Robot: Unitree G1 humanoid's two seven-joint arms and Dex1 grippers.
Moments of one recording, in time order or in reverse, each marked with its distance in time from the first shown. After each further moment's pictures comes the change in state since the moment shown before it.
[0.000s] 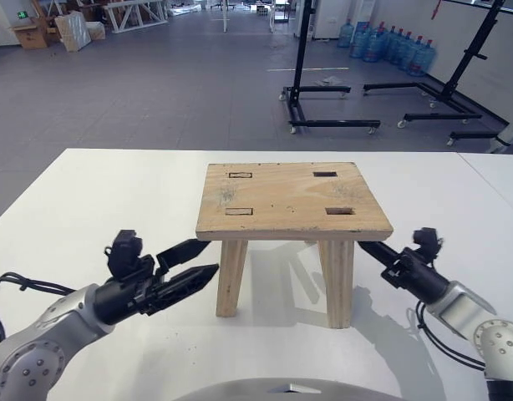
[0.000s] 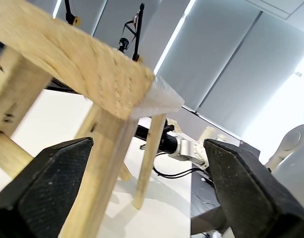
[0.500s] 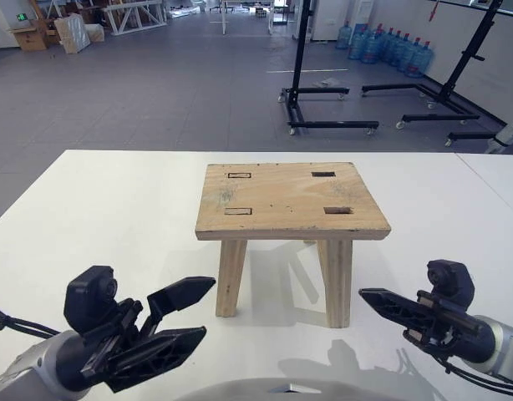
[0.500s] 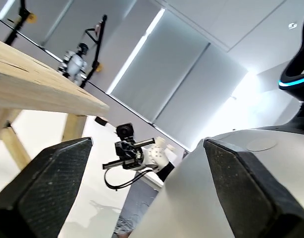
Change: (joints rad) left arm 0.266 -0.002 0.073 -0.256 -0.307 0.085 -0.060; right arm 0.220 -0.141 -0.025 -0.293 0.300 0.319 0.336
